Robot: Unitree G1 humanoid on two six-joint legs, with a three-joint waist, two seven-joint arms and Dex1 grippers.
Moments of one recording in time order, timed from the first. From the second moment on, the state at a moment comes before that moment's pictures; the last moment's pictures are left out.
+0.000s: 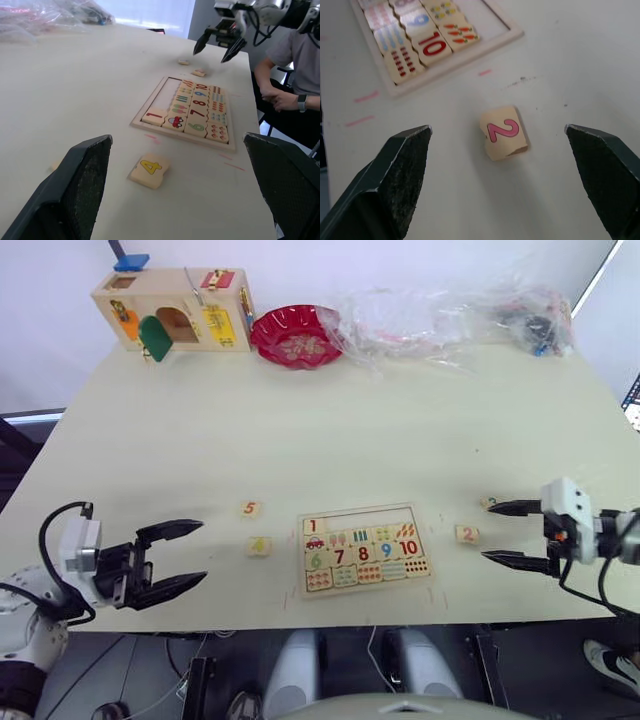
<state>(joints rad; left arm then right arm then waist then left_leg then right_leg) 0.09 0.99 0.10 0.35 -1.01 -0.25 -1.58 -0.14 -0.93 -0.06 0.01 0.36 0.23 1.32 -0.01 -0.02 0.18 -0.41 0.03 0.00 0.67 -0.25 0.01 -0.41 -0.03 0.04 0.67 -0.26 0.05</state>
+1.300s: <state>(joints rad) 0.11 0.97 0.13 0.30 -0.98 -0.20 -1.58 -0.26 -0.84 0.06 0.19 0.23 0.06 1.32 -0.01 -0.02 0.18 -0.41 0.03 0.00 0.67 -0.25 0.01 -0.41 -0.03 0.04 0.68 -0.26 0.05</state>
